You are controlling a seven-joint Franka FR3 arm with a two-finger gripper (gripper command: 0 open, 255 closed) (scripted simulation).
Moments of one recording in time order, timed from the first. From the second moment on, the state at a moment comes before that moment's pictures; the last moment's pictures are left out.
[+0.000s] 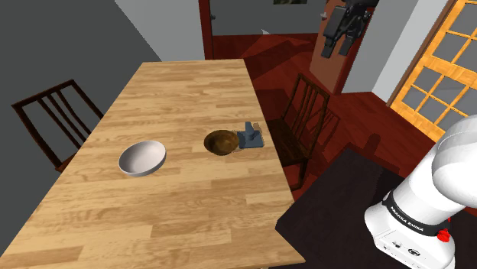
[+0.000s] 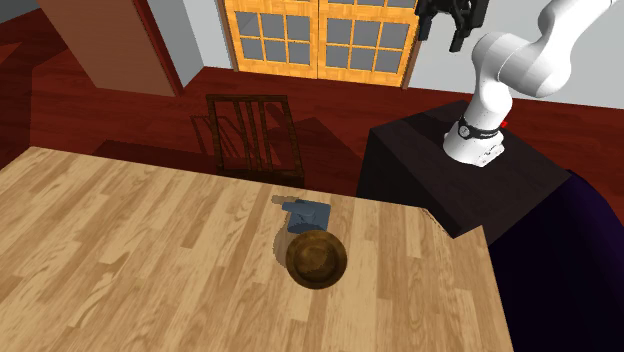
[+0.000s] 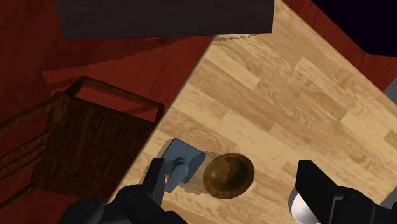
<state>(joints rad) -0.01 -0.74 -0.06 -2.31 0.11 1.64 -0.01</state>
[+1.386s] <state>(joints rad) 0.00 -0.18 -0.01 -2.35 0.09 2.20 0.01</state>
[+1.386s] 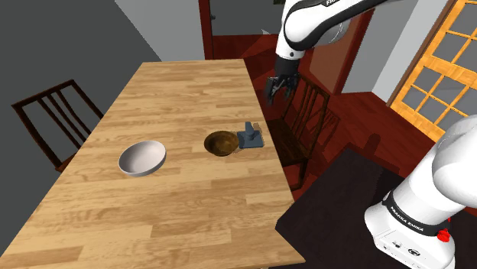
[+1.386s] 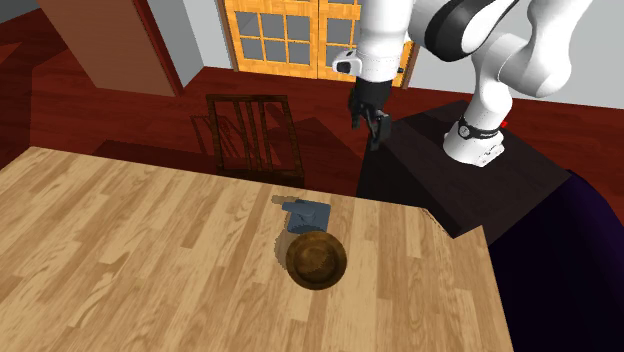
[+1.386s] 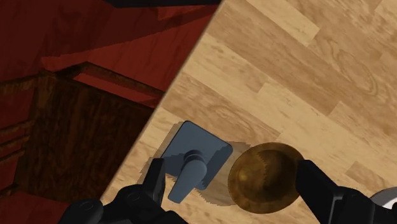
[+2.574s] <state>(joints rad) 0.02 0.53 -0.02 -1.95 0.01 2.47 0.07</state>
